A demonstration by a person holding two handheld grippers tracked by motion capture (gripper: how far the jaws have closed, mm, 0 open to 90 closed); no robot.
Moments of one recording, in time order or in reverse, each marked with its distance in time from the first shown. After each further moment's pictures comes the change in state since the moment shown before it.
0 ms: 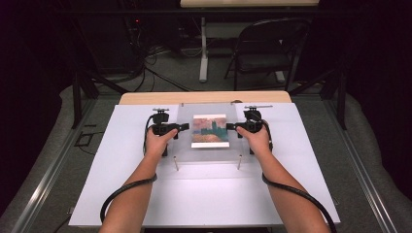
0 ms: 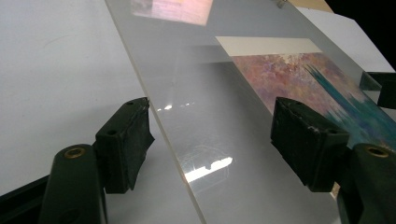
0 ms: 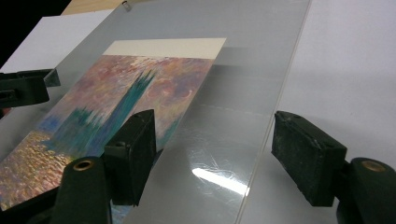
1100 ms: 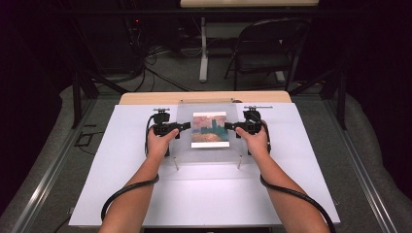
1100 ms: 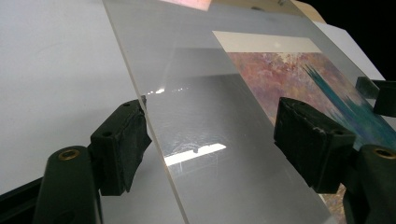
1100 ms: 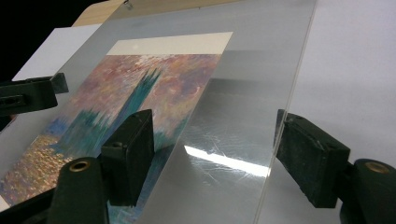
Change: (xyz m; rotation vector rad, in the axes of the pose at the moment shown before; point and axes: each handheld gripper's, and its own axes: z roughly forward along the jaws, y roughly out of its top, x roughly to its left) left arm -0.012 0.000 -0.005 -0.048 0.013 0.007; right arm 0.010 -0.001 -0.005 -0.046 0.008 0.000
